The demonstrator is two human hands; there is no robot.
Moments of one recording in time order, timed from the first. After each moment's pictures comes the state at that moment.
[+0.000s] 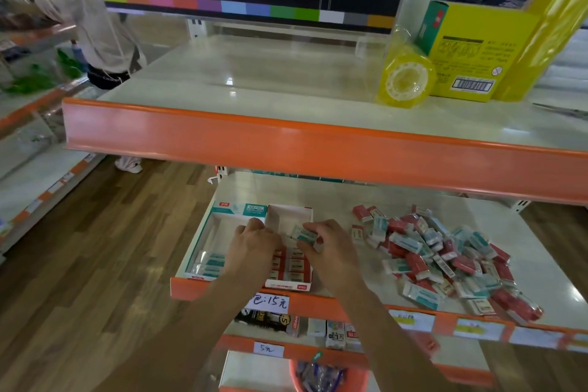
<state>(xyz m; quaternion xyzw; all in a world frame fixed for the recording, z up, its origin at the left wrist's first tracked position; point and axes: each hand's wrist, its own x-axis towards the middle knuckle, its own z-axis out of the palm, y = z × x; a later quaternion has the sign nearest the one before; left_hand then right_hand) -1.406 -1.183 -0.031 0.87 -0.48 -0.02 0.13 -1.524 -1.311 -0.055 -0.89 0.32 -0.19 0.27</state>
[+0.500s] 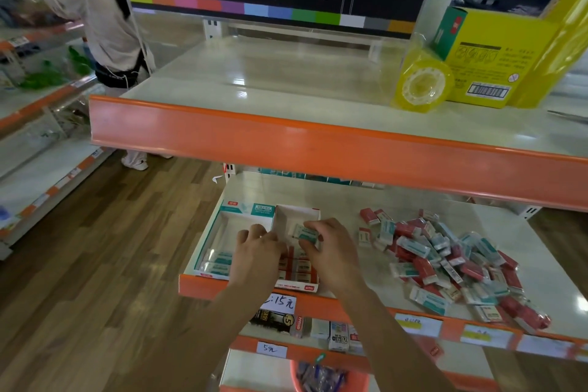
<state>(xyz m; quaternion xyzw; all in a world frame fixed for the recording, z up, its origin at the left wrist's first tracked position) -1.414 -1.175 -0.038 0.87 -0.49 0.04 0.08 -1.512 -1.305 -0.051 -0.89 0.31 -0.18 0.26</state>
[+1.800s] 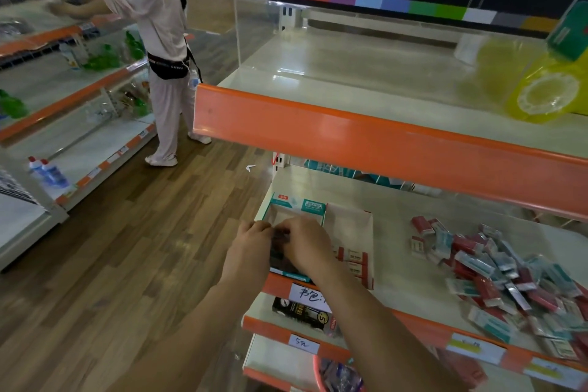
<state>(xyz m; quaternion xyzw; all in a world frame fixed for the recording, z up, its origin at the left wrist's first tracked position) -1.357 -1.107 -0.042 0.92 -0.35 -0.02 0.17 -1.405 -1.221 -0.044 -0.94 0.22 -0.04 0.25</state>
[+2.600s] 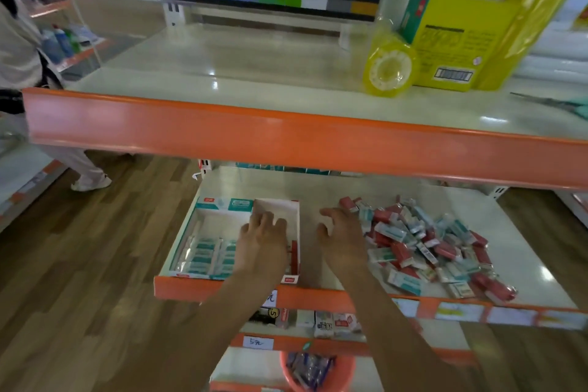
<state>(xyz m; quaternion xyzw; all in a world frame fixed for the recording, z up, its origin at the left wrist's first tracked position) -1.437 -1.212 -0.026 0.87 -0.47 0.01 0.11 -1.540 -1.333 -0.045 -0.84 0.43 -0.20 0.25</state>
